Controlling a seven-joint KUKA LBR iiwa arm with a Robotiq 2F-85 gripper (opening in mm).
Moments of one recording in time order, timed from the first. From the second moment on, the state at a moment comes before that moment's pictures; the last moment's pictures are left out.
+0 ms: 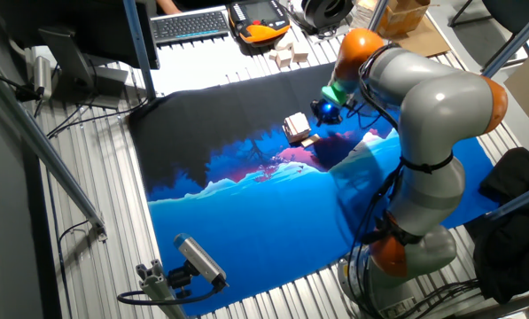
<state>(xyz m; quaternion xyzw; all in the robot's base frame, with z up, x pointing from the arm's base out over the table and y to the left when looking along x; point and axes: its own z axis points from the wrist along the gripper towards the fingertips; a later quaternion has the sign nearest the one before) 0.546 -0.023 0.132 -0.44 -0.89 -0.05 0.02</state>
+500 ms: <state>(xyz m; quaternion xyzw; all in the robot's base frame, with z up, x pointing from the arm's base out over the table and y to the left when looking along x) 0.544 -0.023 0.179 -0.37 -0.93 -0.02 0.03</state>
